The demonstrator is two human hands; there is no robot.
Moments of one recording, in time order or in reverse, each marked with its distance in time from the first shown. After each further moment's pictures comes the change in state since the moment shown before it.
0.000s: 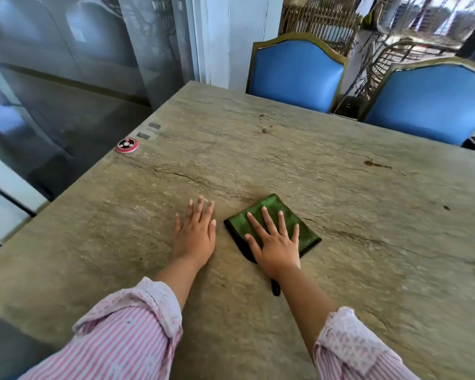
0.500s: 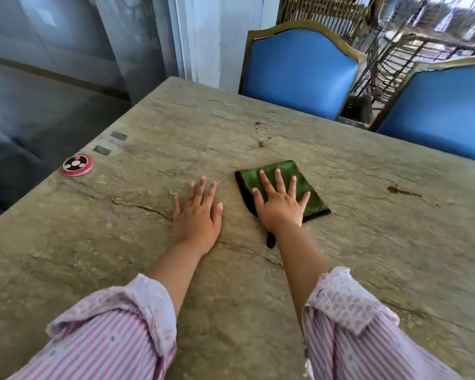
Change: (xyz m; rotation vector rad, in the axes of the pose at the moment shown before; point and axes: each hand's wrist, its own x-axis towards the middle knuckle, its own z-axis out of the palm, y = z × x) left_hand 0.161 0.031 0.016 -0.024 0.044 0.028; right_hand 0.203 0.029 -0.047 0.033 0.094 0.206
